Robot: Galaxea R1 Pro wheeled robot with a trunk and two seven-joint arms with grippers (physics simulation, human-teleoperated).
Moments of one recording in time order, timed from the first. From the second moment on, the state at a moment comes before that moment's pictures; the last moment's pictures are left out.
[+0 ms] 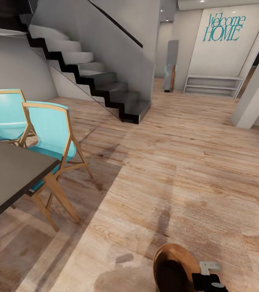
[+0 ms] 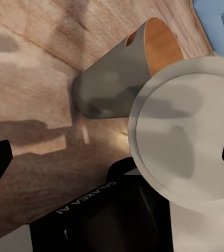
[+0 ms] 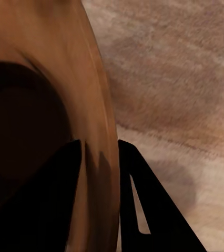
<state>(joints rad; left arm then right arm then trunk) 0.13 0.14 0.20 -0.94 0.23 0.18 -1.13 -0.31 -0.08 -0.11 -0.54 0.08 0.16 -0.05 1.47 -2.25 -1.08</state>
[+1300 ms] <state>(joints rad) 0.13 0.14 0.20 -0.94 0.23 0.18 -1.13 -0.31 -0.09 -0.12 -1.26 0.09 0.98 -0.05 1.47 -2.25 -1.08</state>
